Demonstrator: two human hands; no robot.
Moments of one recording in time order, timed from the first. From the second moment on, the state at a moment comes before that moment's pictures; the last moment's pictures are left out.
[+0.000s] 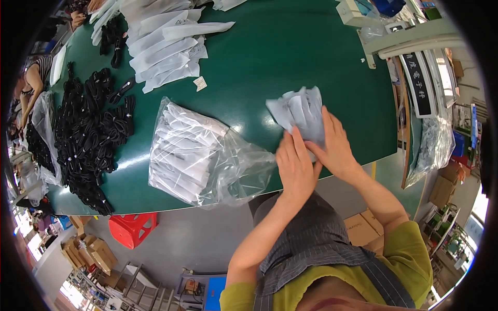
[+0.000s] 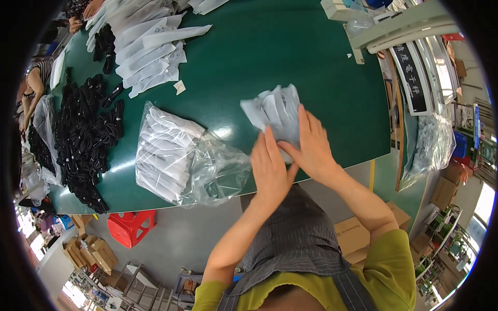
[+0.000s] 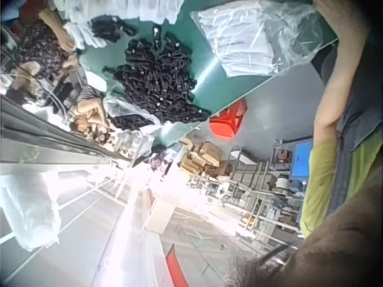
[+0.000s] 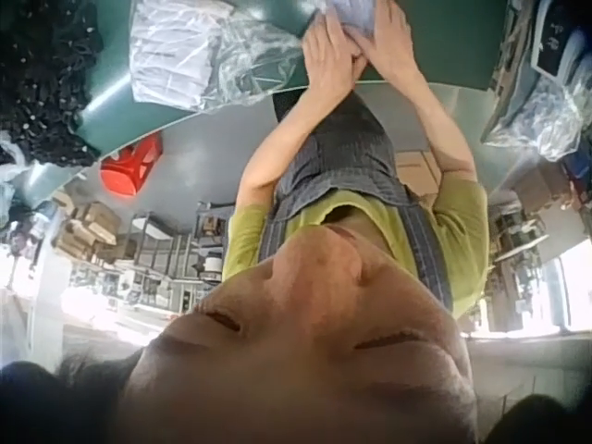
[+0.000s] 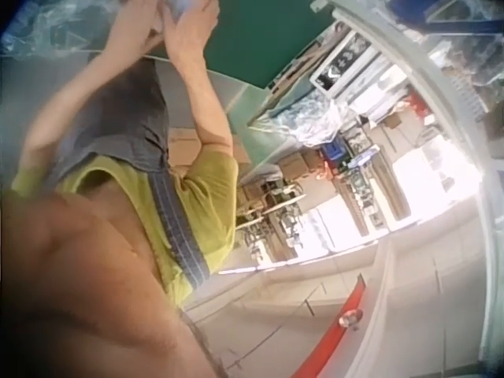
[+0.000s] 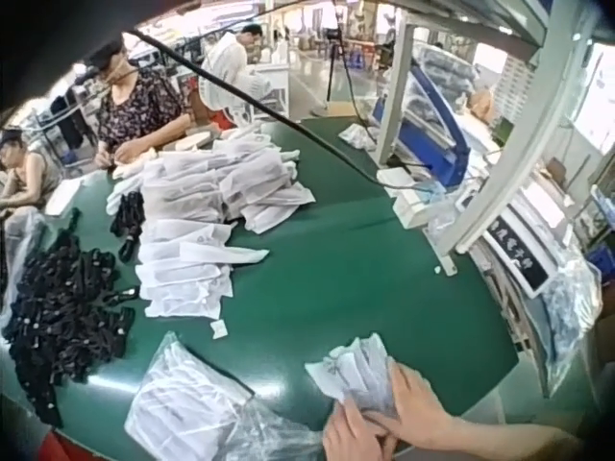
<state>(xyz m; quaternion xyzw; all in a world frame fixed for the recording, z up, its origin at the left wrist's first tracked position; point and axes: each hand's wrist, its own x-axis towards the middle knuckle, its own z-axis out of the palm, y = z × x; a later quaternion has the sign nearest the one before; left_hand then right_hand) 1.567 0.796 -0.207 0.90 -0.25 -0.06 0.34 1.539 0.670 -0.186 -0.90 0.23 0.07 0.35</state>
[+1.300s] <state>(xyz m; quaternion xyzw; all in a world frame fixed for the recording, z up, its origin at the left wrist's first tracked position) 1.612 1.014 -0.118 0.86 -0.21 0.16 0.43 1.638 0.866 -0.174 -0.96 -0.11 -0.08 0.24</state>
